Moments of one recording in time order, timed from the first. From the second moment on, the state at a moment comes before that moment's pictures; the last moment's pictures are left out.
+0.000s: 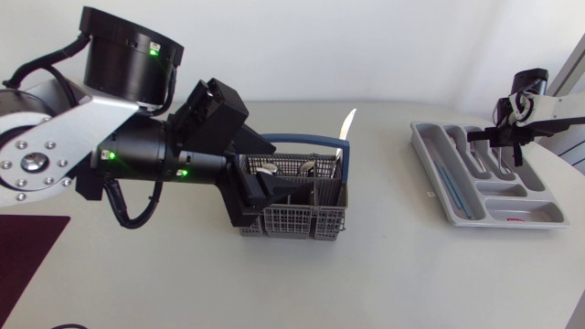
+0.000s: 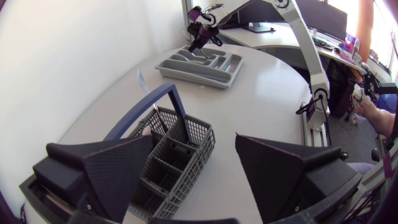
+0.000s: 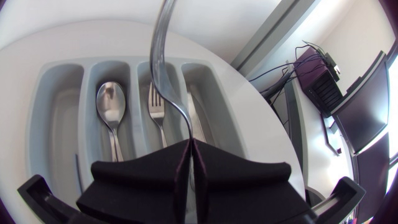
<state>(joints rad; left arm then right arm) -0.64 1.30 0.99 -0.30 0.35 0.38 -0.37 2.26 1.66 -0.19 0.30 -0.24</state>
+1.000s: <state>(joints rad) -0.61 1.19 0.98 -0.35 0.35 0.38 -0.35 2.33 1.73 -0.29 0.30 -0.21</state>
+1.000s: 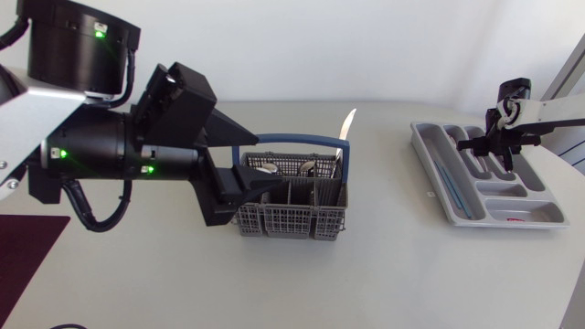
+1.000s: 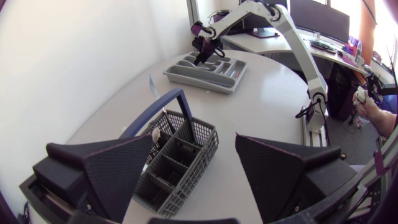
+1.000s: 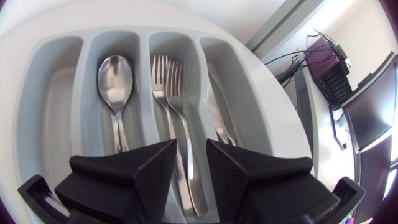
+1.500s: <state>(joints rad) -0.53 1.14 0.77 -0.32 0.25 0.45 -0.10 1.63 1.15 -0.15 0.12 -0.25</state>
